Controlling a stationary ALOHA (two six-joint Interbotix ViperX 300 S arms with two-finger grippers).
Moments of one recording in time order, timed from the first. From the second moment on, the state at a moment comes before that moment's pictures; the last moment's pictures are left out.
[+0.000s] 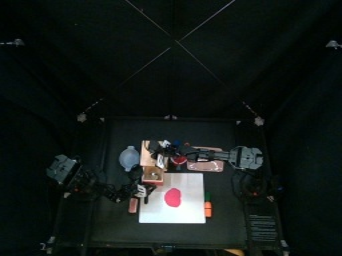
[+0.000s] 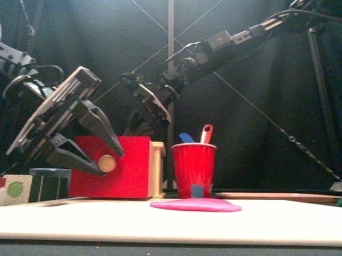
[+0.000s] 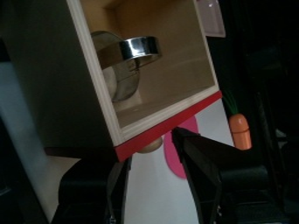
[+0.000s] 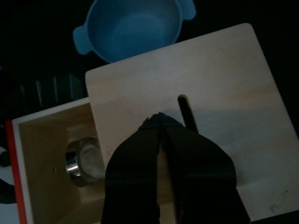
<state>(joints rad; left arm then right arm) -0.48 0.06 0.96 -1.33 -0.75 -0.34 -0.27 0.36 0.02 0.10 0.52 -0.06</state>
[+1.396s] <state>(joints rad) -0.41 0.04 0.98 -1.23 -0.70 -0.33 -0.27 0.36 0.02 0.10 0.52 -0.06</state>
